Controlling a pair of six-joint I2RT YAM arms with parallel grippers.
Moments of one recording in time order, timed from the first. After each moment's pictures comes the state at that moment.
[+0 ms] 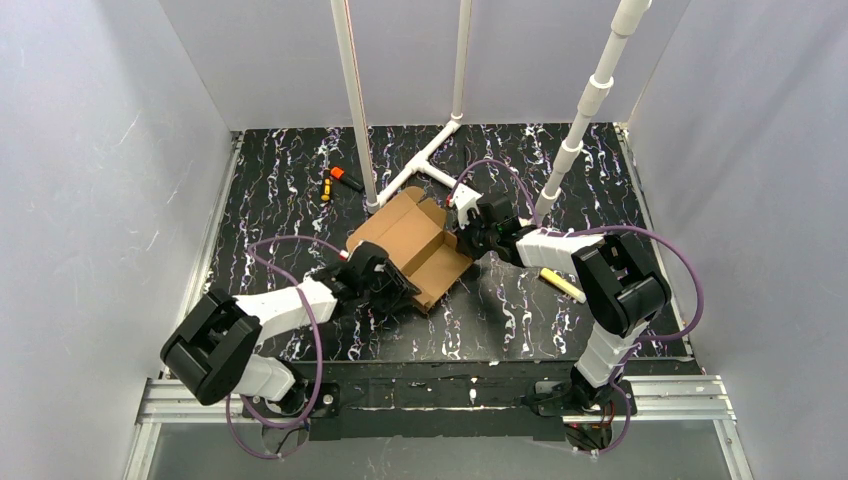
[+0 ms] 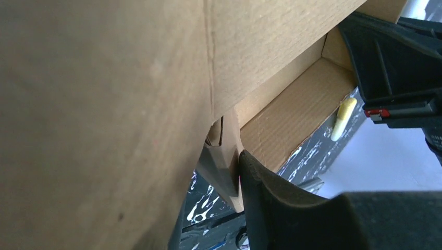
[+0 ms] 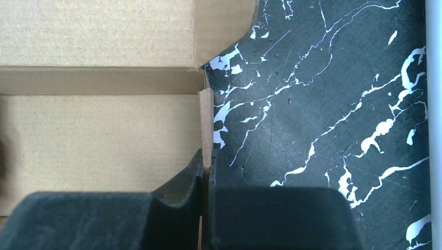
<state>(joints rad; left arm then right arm) -0.70 1.37 0.56 -0.05 0.07 -1.33 0.58 1.75 0.92 0.11 -0.25 -0.16</state>
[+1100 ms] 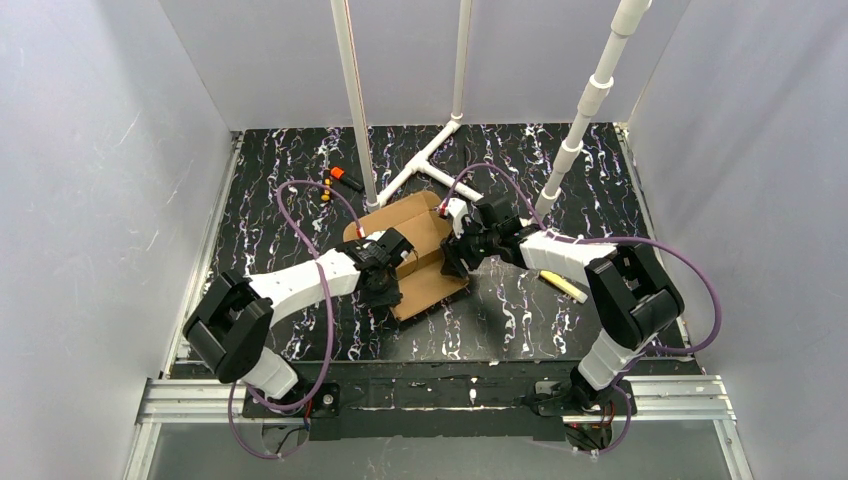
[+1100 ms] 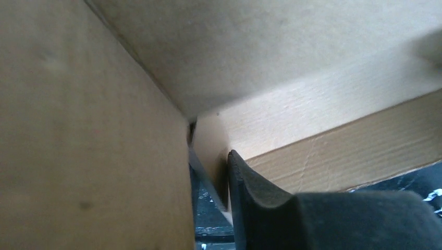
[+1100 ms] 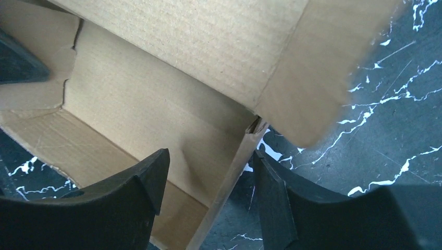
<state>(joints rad) -0.77 1.50 0.90 -0.67 -0.17 -0.90 0.60 1.67 0.92 -0.04 -0.51 -0.19</state>
